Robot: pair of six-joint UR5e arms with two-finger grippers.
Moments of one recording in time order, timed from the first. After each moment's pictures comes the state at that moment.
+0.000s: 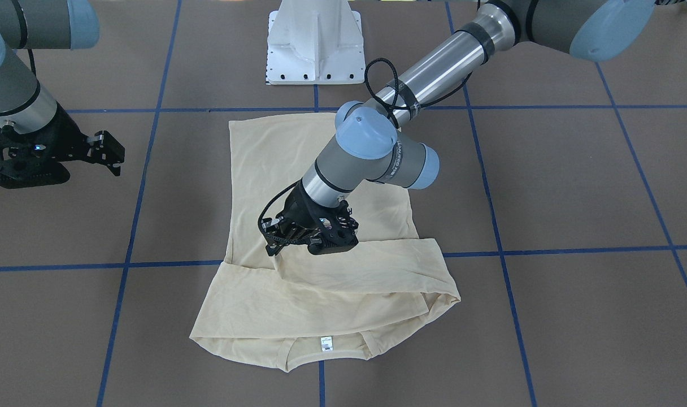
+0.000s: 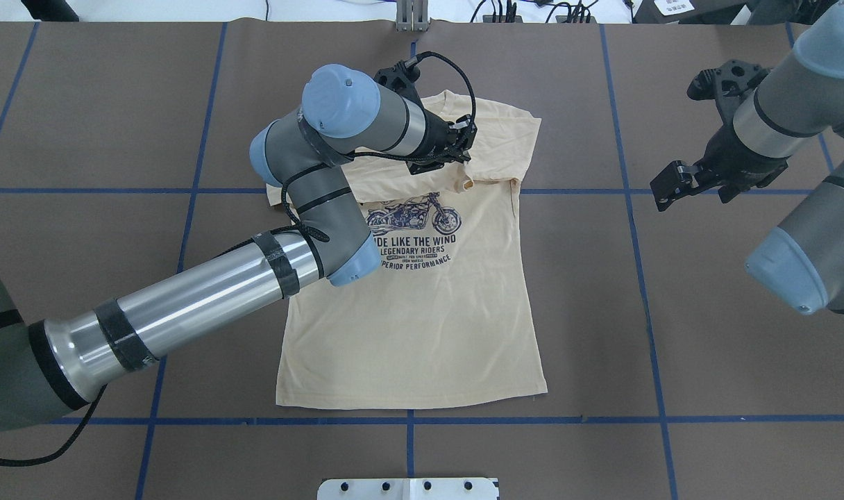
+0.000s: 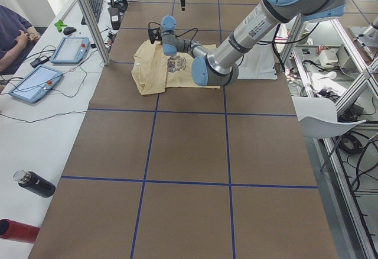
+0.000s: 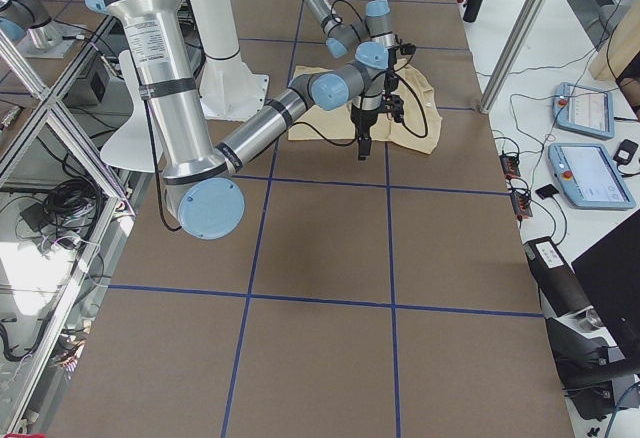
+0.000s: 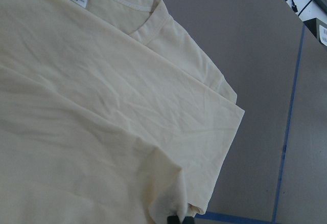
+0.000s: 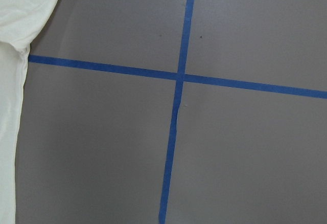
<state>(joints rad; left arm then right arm) -0.64 -2.61 -0.94 -2.55 -1.90 -1.72 0.95 -1.30 1.97 -1.75 2.15 0.65</state>
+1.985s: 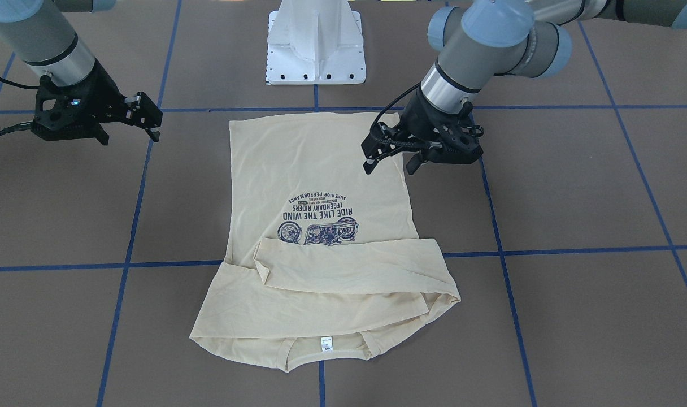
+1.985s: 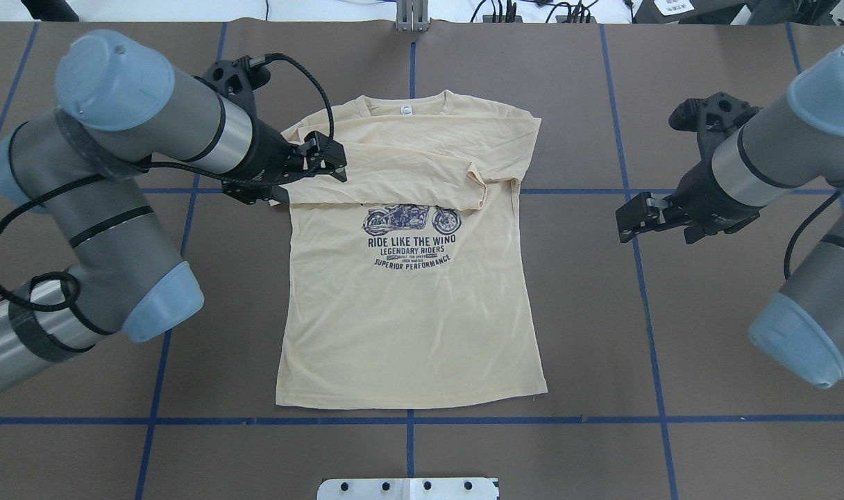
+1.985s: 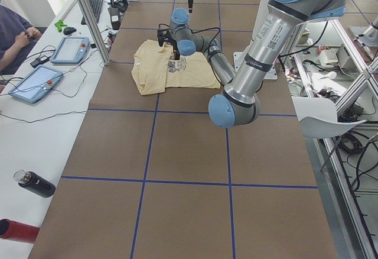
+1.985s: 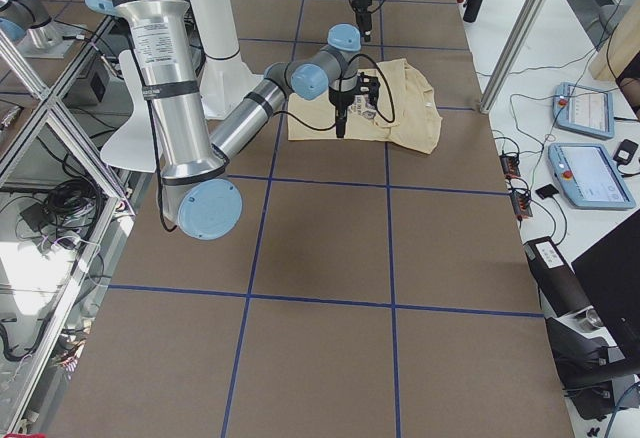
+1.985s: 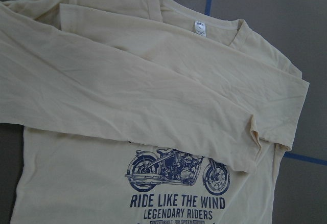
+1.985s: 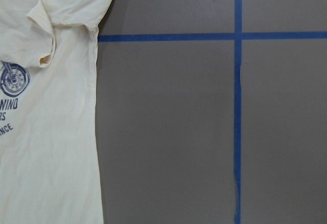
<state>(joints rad) -0.73 -2.09 -1.84 -1.89 -2.04 -1.43 0.81 -1.37 2.13 -1.62 2.12 1.00</state>
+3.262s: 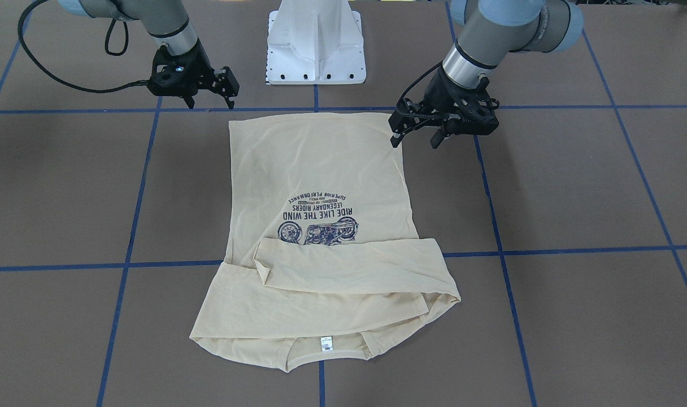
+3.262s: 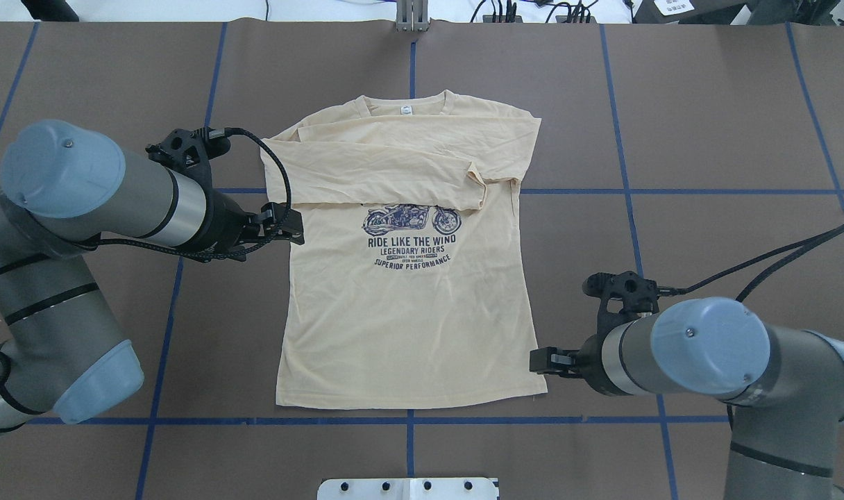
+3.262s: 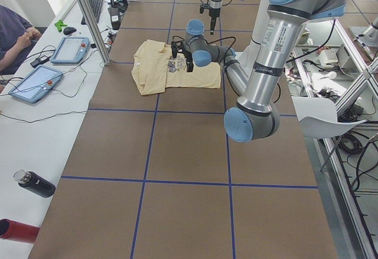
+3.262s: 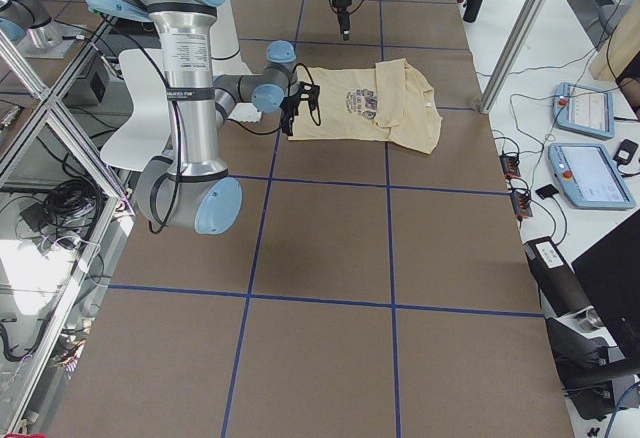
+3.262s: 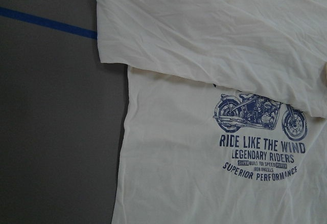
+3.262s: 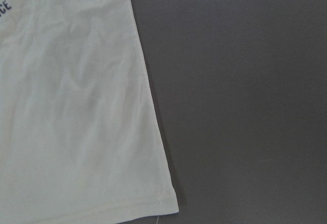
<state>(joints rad) -0.65 -1.93 -1.97 -1.88 -1.98 -1.41 0.30 -1.44 2.15 -1.44 1.75 1.50</state>
